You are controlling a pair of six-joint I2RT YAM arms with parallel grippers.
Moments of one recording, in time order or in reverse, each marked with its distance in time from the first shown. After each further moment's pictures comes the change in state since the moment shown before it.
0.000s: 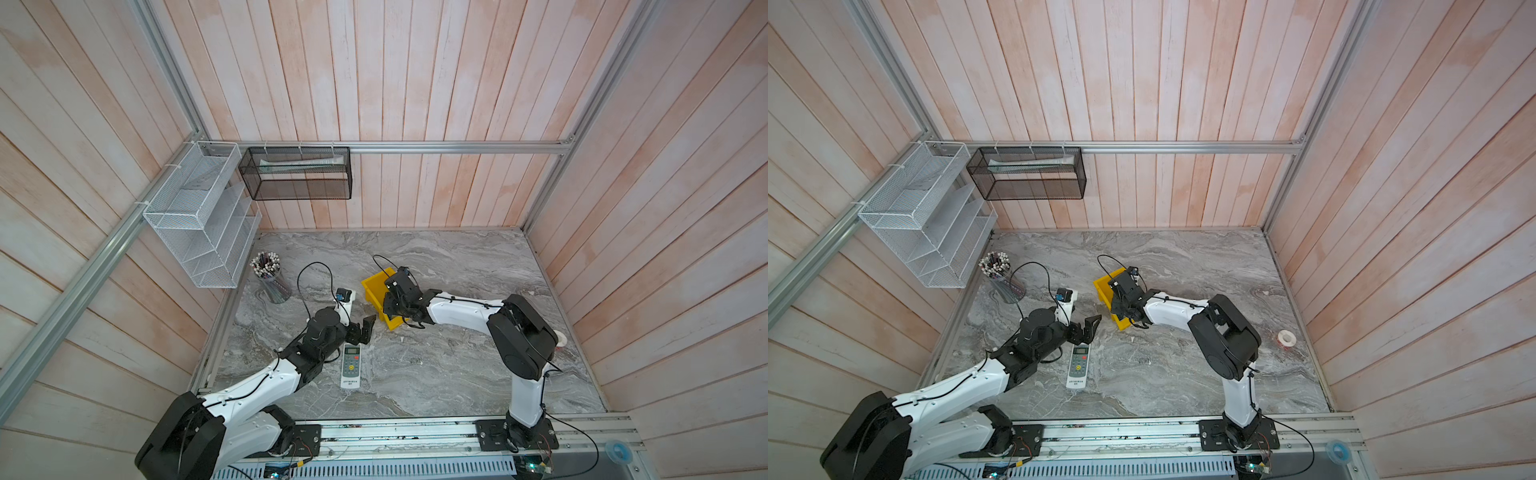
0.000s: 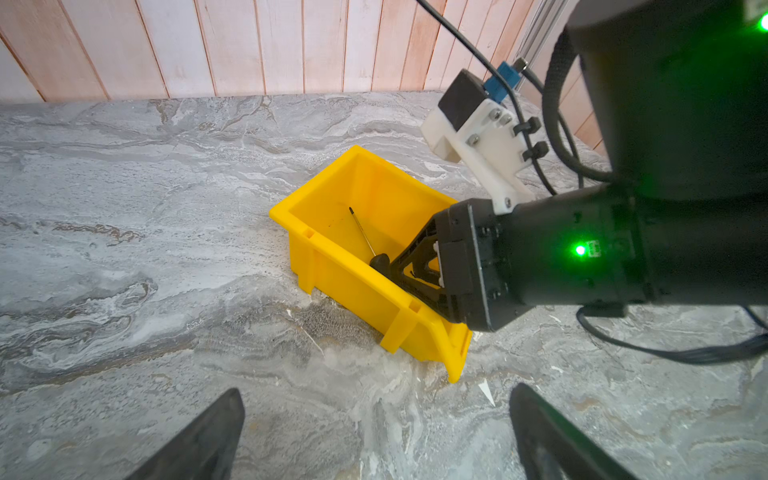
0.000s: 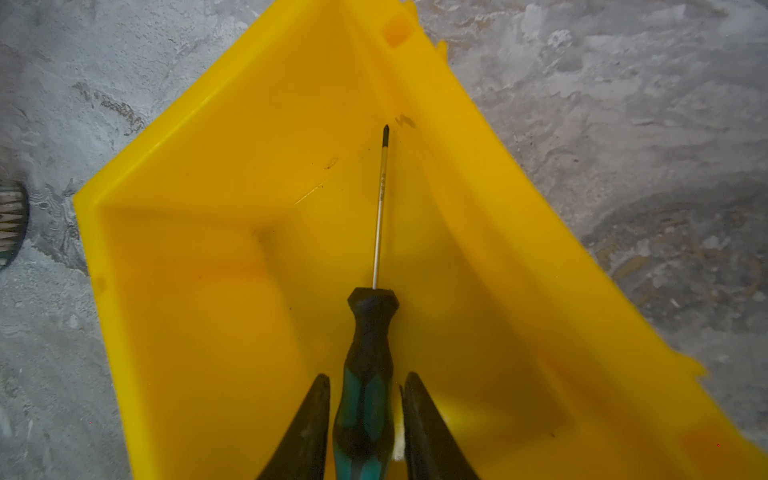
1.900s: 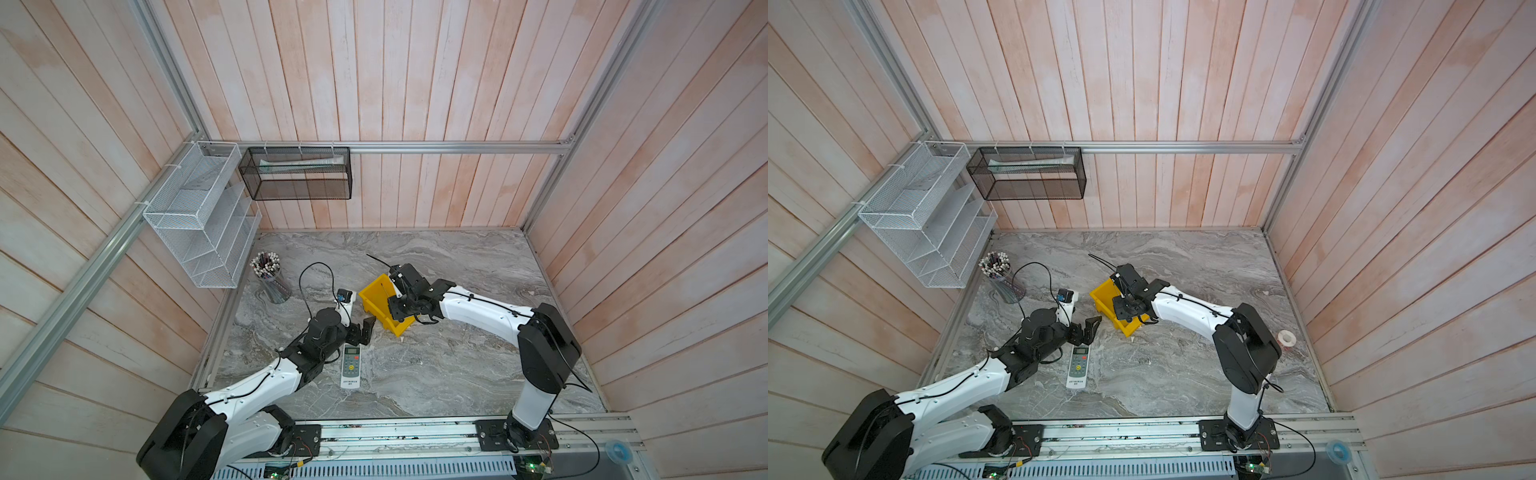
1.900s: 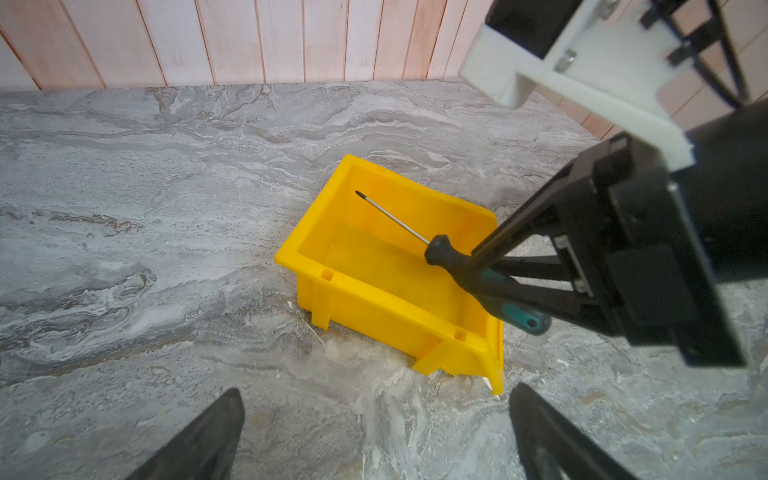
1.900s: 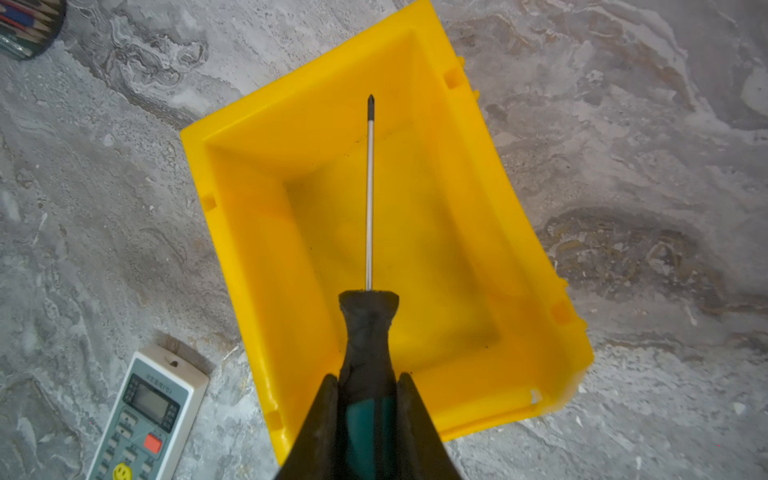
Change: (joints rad) left arm 0.000 0.014 0.000 -0.008 0.000 0.001; right arm -0.001 -0.129 0.086 -0.314 -0.118 -0.344
